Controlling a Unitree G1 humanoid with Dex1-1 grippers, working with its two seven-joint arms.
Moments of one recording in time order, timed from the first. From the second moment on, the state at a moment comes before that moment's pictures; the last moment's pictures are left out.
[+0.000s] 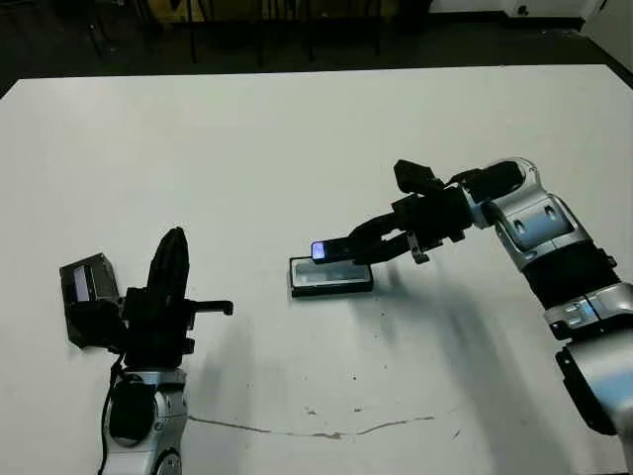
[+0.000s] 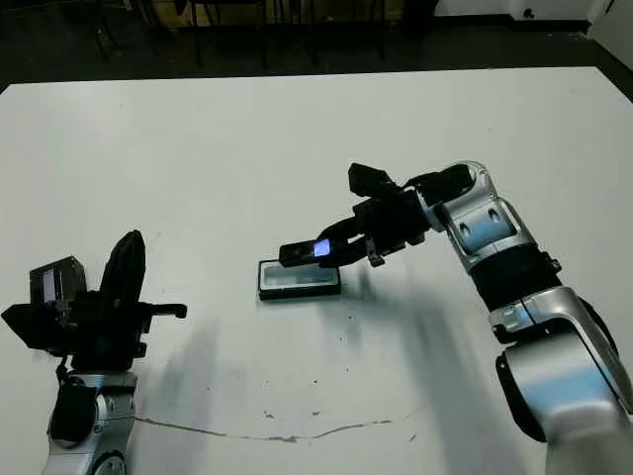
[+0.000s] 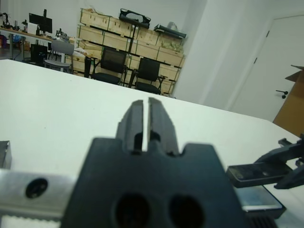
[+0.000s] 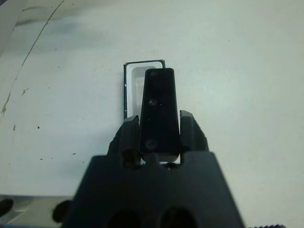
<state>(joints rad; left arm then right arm) 0.33 0.01 -0.01 -0.40 -0.24 -0.15 -0.10 -0.84 -0.52 0.41 0.53 0.09 0.23 1.47</state>
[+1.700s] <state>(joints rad) 0.34 0.01 -0.03 -0.40 -0.23 -0.16 -0.08 -0.79 -0.51 0.45 0.49 0.00 0.18 1.46</state>
